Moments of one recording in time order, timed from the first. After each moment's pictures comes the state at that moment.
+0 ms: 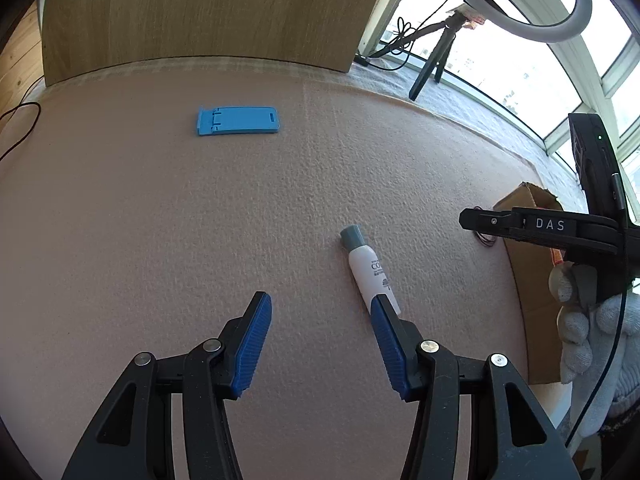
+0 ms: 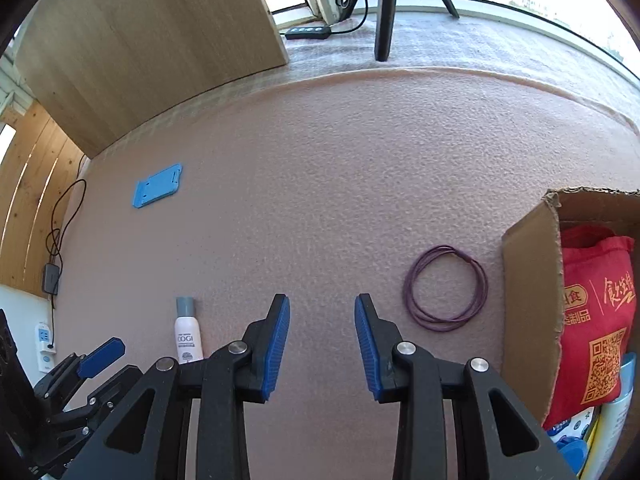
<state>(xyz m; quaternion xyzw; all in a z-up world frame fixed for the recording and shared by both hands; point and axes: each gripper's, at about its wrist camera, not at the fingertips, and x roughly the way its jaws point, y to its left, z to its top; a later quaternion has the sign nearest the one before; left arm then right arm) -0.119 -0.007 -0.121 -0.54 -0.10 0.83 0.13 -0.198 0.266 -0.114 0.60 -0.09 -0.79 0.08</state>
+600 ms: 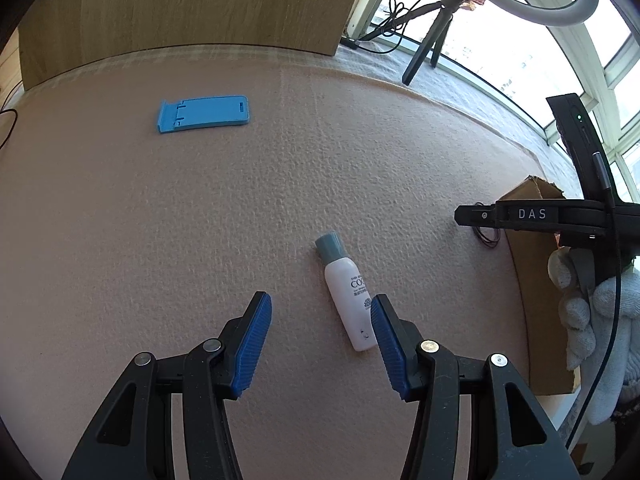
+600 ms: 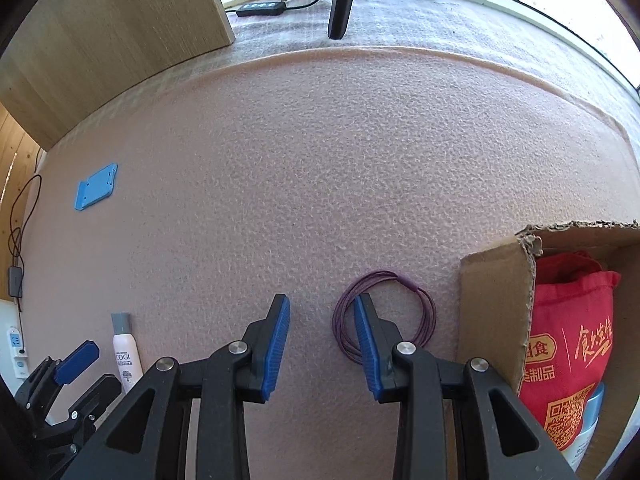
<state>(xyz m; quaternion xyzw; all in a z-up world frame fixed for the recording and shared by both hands) -0.137 0.018 -0.137 -0.55 -0.09 0.82 0.13 -0.220 0.266 -0.134 0.63 -0.03 -0.77 0.05</state>
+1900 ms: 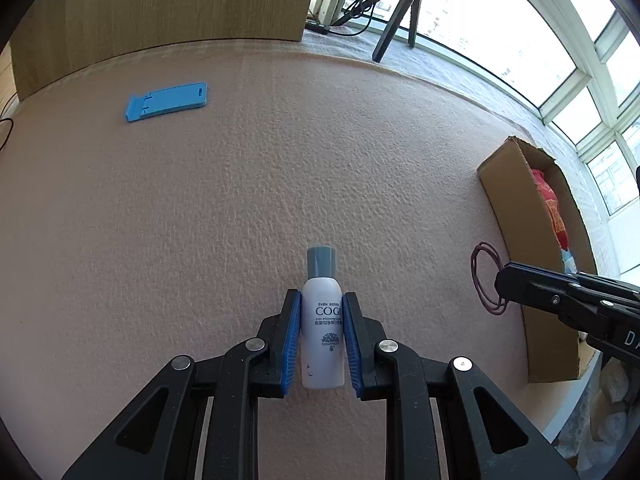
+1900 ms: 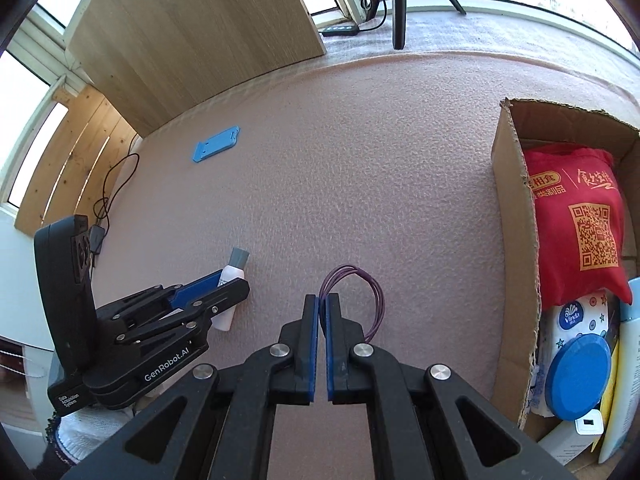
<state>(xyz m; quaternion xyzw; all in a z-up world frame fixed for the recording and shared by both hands) -0.107 0.065 -0.141 -0.55 -0.06 0.82 0.14 -0.100 0.268 -0.087 0.56 -0.12 -0.80 0.17</state>
